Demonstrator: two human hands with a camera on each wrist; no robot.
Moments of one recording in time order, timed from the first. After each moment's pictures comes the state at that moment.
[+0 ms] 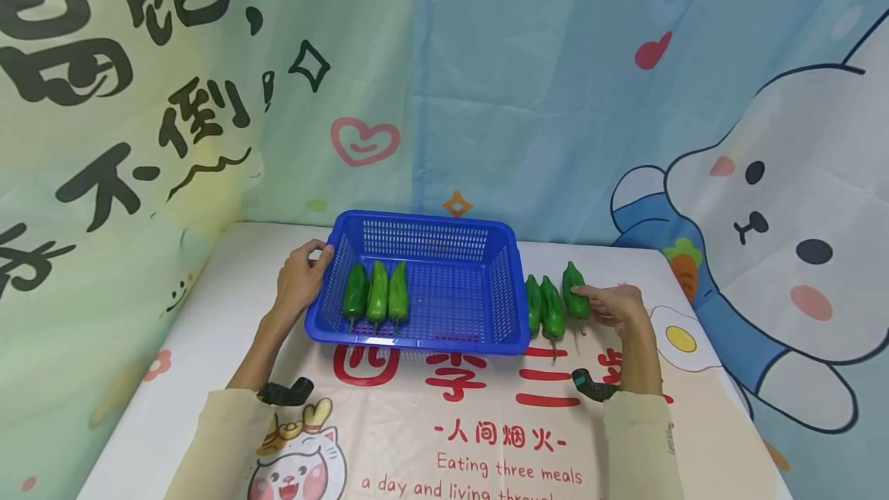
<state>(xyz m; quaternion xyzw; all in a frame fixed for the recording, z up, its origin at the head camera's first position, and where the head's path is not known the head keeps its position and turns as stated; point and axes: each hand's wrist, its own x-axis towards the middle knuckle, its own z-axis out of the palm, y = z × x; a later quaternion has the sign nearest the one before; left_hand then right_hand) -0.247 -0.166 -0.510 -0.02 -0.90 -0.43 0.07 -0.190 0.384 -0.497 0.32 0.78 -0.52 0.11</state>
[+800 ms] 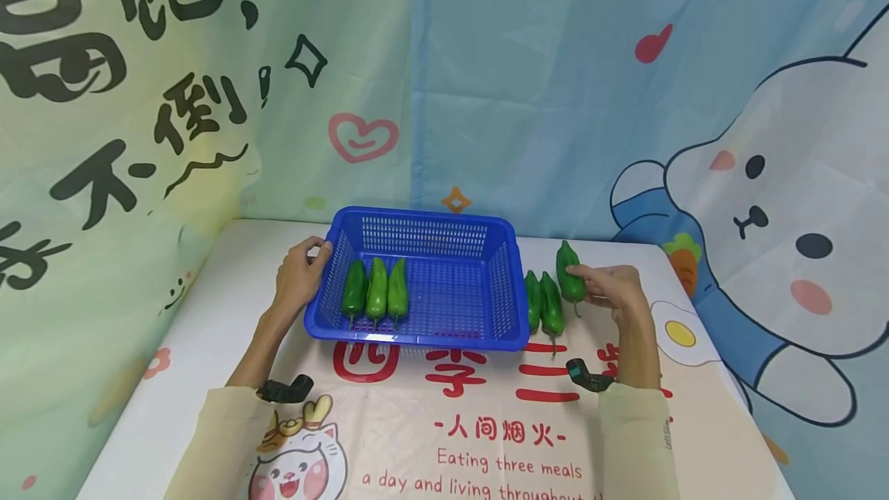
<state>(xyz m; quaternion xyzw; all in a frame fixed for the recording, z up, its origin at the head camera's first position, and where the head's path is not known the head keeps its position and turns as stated) -0.247 -0.166 -0.510 -0.02 -0.90 -0.43 0.06 -0.189 0.361 -0.462 0.30 0.80 -0.51 0.07</state>
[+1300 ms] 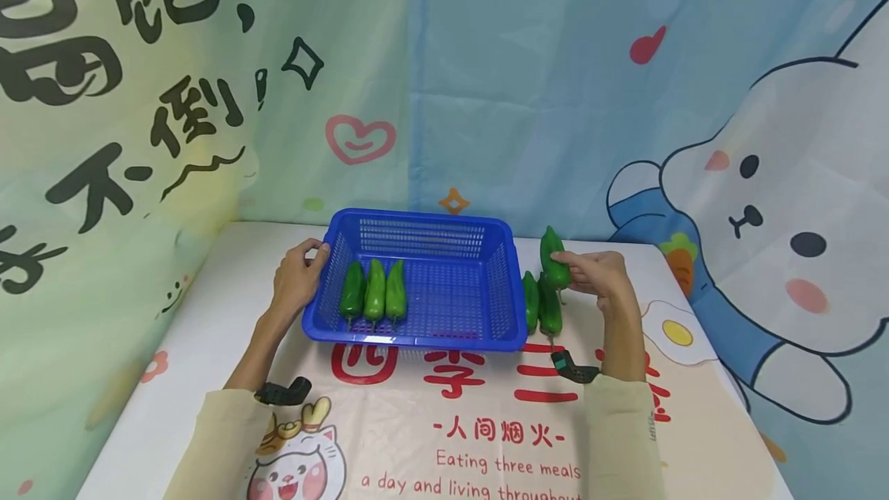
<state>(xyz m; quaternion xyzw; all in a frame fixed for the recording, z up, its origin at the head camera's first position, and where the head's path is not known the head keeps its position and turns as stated) -0.247 -0.165 -0.508 -0.02 -0.90 -0.43 0.07 -0.193 0.336 -0.437 0.26 0.79 -0.55 0.06</state>
